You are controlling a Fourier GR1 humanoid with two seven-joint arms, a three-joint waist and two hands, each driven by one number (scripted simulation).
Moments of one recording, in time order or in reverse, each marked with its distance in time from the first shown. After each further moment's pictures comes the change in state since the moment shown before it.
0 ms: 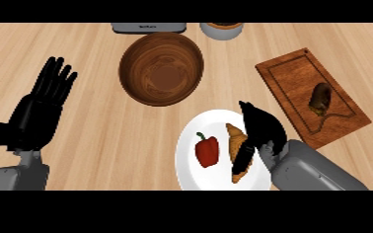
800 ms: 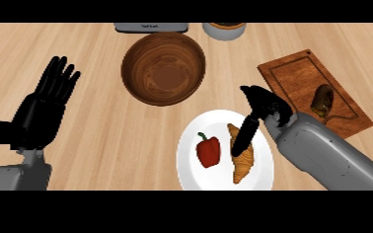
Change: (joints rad) left arm -0.006 0.008 -0.026 0.003 0.004 0.015 -0.006; right arm -0.151 -0.025 -0.083 0.079 -0.255 0.068 0.037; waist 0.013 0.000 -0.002
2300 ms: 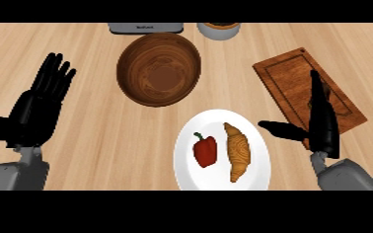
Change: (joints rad) left arm -0.014 0.022 -0.010 -0.016 -0.023 0.069 0.035; right arm 0.469 -0.052 -0.251 -0.036 0.299 -0.860 -0.828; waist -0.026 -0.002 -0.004
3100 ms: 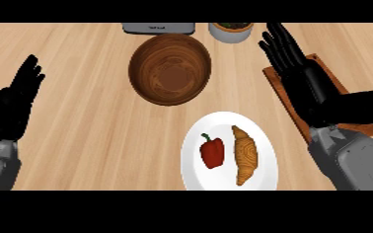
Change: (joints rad) left arm -0.017 0.177 -0.013 0.099 -0.220 0.123 0.145; right arm -0.212 0.112 -0.147 -0.209 -0.623 0.541 -0.315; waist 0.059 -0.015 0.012
